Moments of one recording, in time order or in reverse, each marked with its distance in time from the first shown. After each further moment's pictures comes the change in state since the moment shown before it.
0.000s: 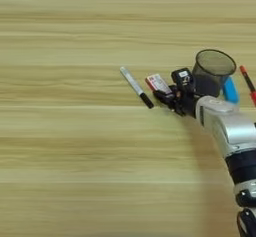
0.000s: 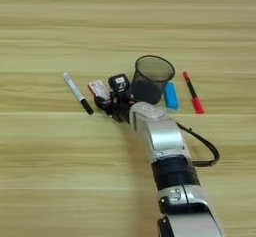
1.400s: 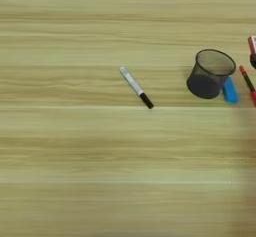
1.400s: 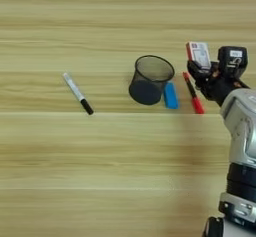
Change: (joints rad) arm 0.039 -0.218 -0.484 -0.171 0.107 0.078 -0.109
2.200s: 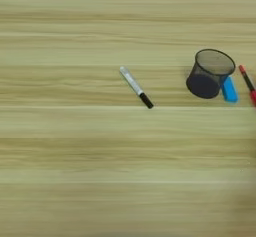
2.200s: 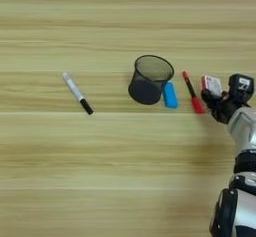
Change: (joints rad) arm -0.165 -0.109 0.012 0.722 -0.020 -0.285 0.020
